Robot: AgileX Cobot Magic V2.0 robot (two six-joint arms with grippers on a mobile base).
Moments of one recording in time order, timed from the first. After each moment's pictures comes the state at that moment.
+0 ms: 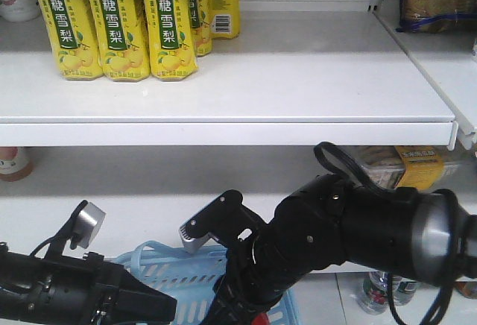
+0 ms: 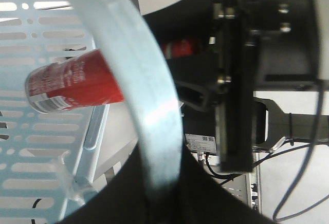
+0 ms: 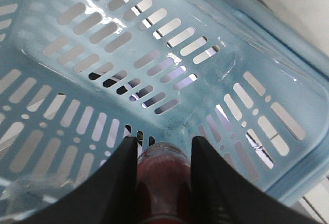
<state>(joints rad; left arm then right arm) -0.14 1.44 -0.49 -1.46 1.15 0.91 0.82 1.67 -1.03 0.21 0.69 -0.16</state>
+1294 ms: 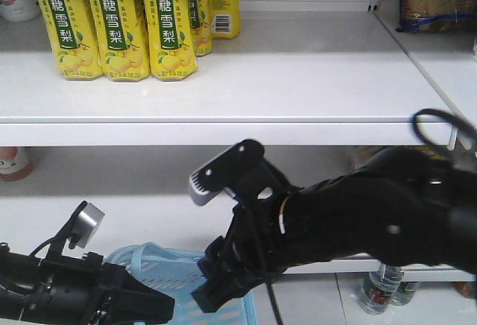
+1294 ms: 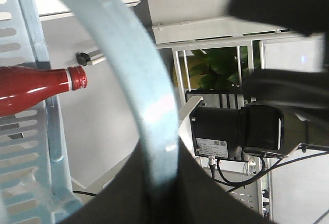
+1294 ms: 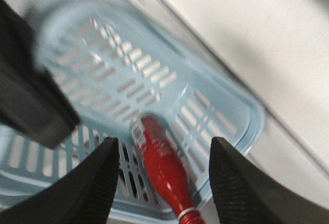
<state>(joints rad) -0.14 1.44 -0.48 -1.45 1.12 0.91 0.82 1.43 -1.03 0.22 0.62 -0.15</state>
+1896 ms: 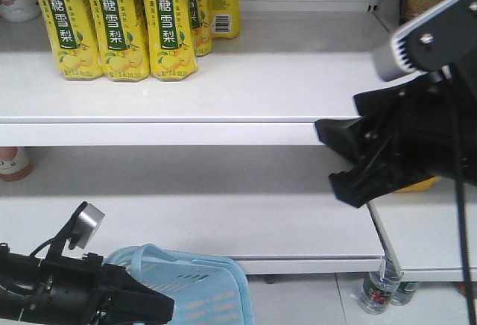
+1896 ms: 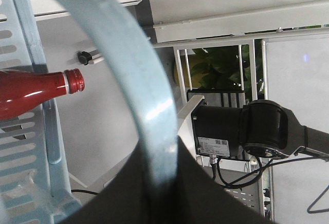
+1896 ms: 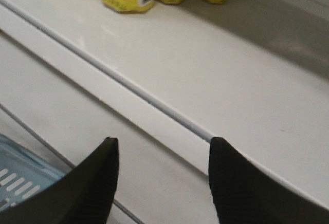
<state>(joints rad) -0.14 1.44 -0.48 -1.44 1.11 0.91 0.66 0.98 -1.03 -0.25 0.60 0.09</state>
